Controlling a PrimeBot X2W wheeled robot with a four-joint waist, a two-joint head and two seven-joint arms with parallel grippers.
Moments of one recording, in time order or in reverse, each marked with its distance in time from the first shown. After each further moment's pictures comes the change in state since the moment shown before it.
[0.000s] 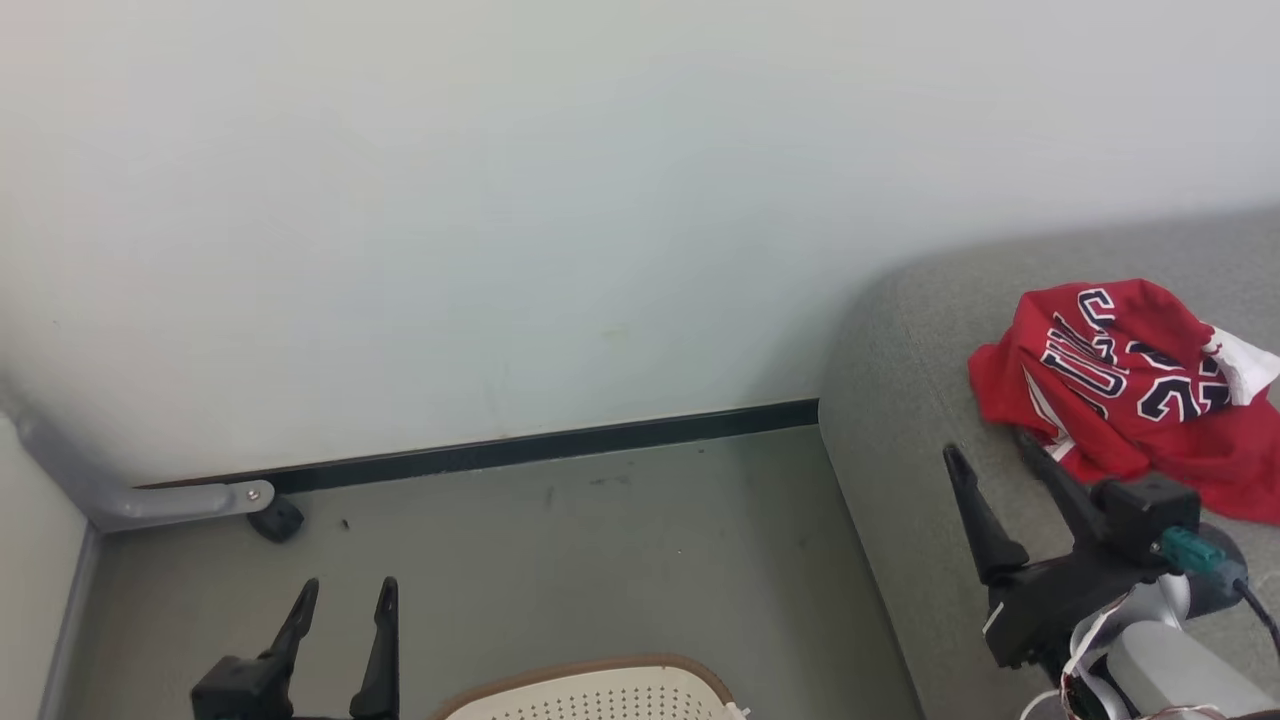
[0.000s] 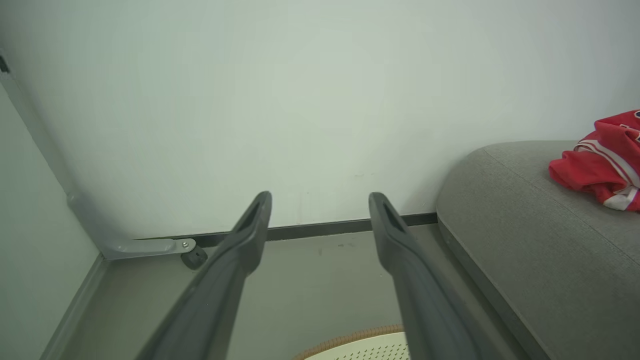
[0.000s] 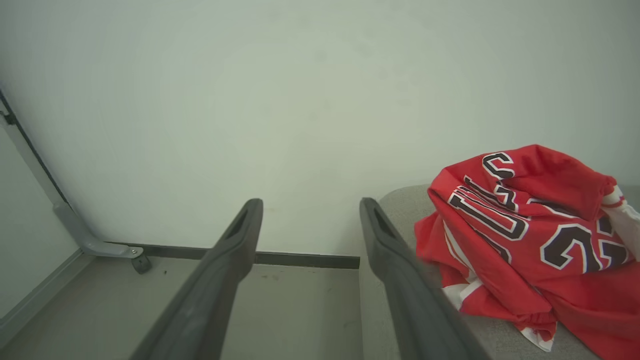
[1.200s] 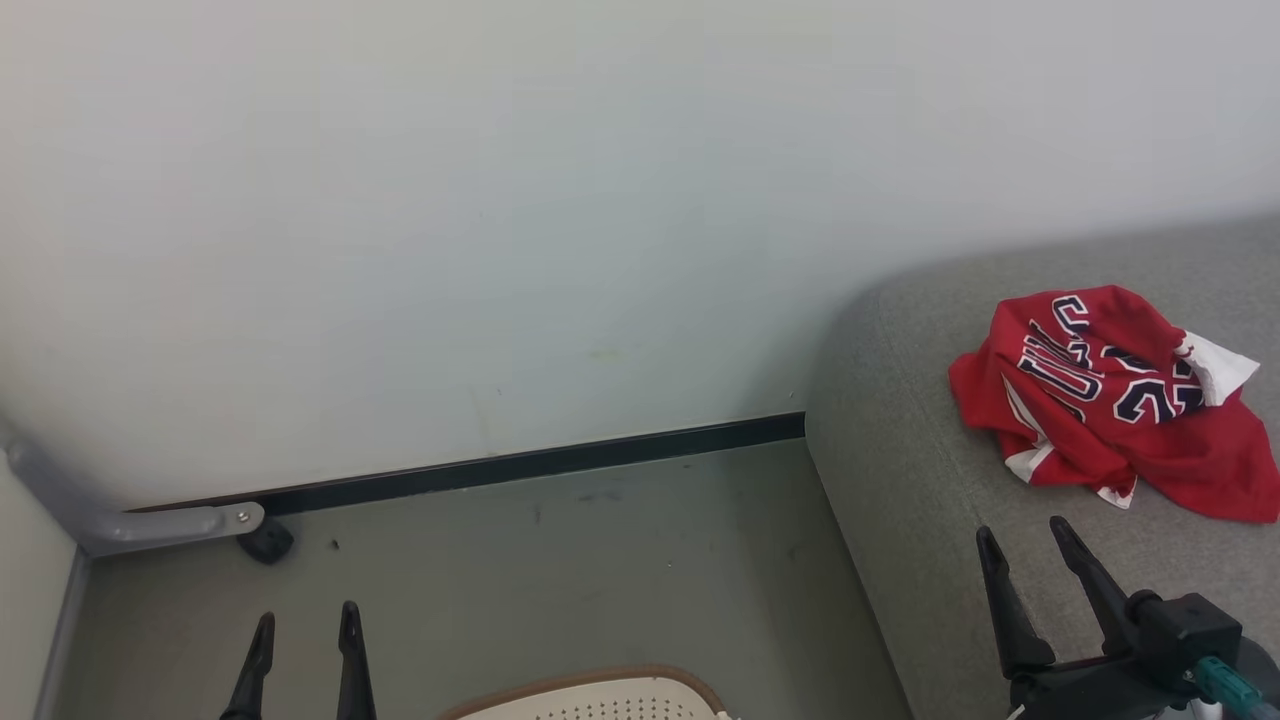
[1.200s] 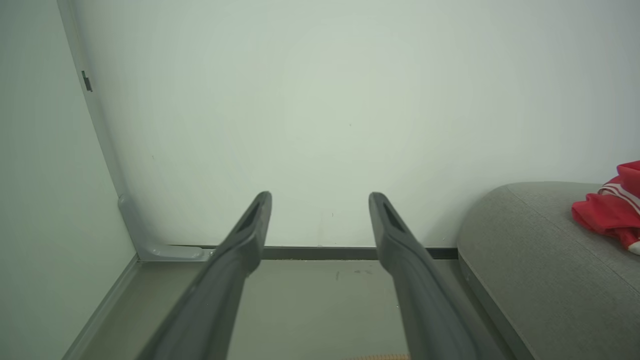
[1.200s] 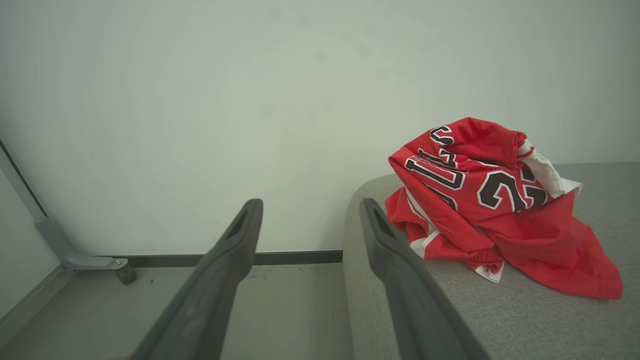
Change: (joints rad) left arm 0.158 -0.132 0.210 -0.136 0.156 0.008 -0.017; right arm 0.311 0.060 -0.242 -0.223 -0.186 -0.048 0.000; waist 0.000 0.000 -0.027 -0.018
